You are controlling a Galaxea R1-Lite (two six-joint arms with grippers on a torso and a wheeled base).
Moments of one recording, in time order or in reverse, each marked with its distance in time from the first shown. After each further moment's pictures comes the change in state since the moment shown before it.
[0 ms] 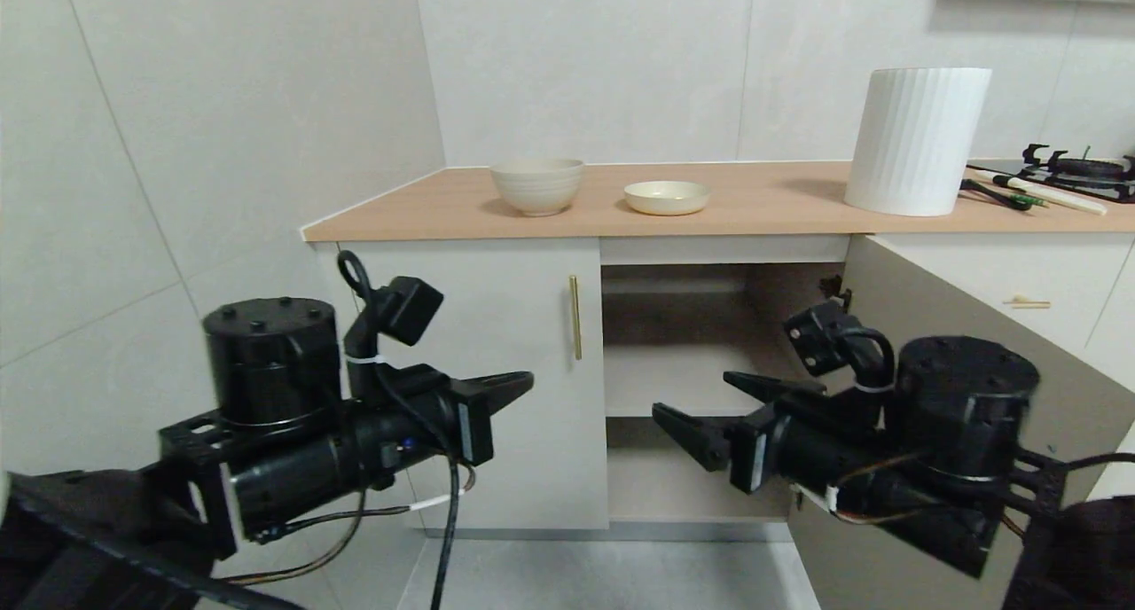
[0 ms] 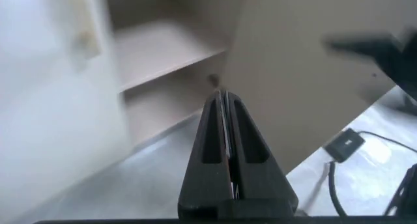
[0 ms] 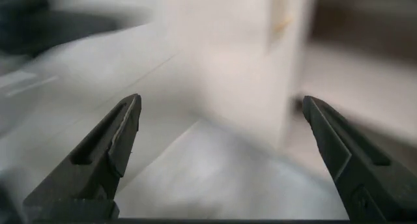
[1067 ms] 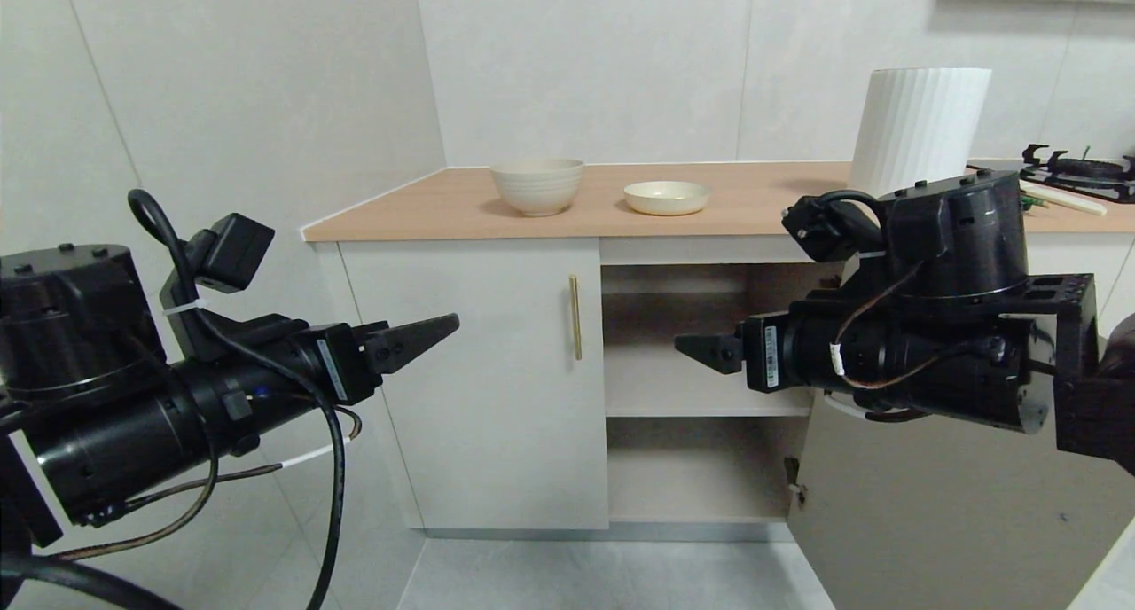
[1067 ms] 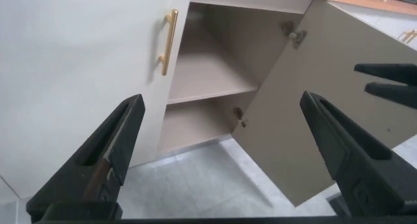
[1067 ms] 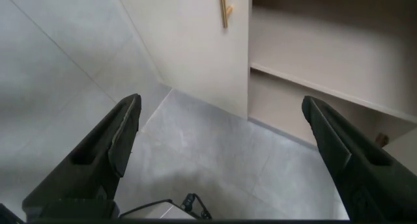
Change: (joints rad) left arm 0.193 -0.203 -0.023 0.121 -0.004 -0.105; right arm -0.051 -0.137 -0.458 0.837 -0.068 0.051
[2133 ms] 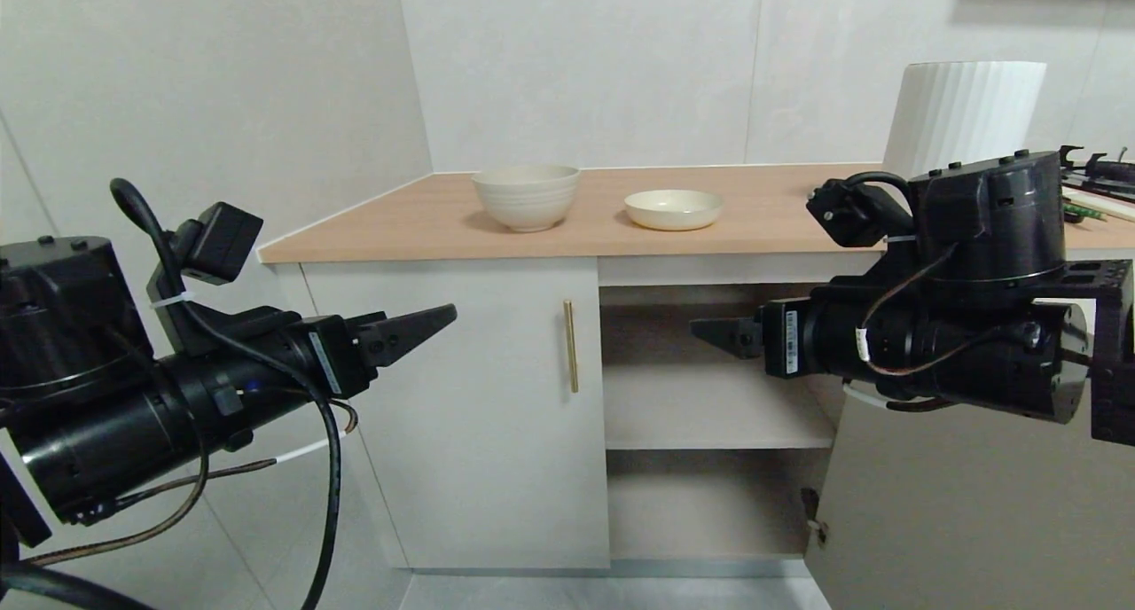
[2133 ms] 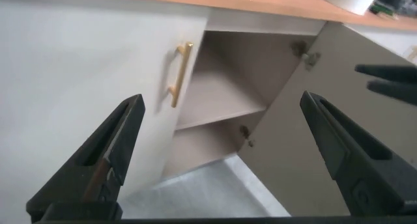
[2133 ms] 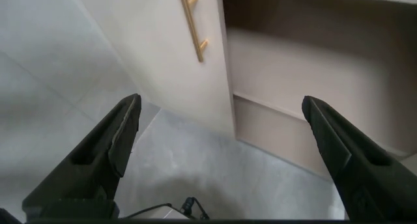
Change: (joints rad) left arm 0.001 -0.016 -0.003 -0.010 -0.001 0.008; right arm -0.021 -0.030 -0.006 0.021 0.002 0.010
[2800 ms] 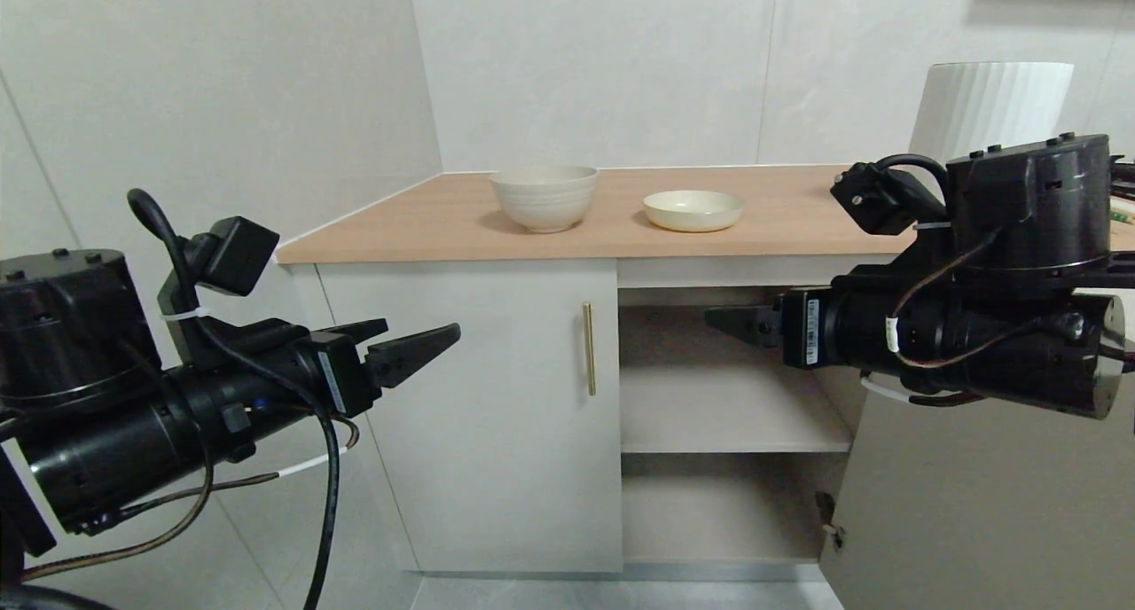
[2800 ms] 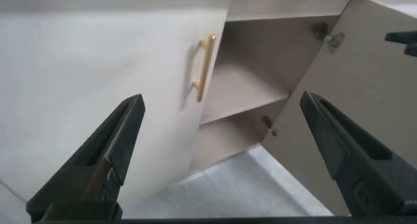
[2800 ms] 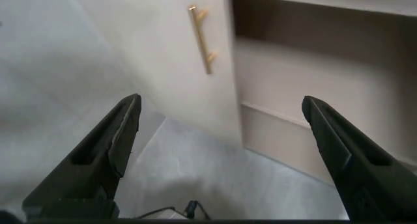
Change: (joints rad) left arm -0.006 0.005 0.017 0.009 0.001 0.092; right arm 0.001 -0.048 0.007 0.017 0.007 0.002
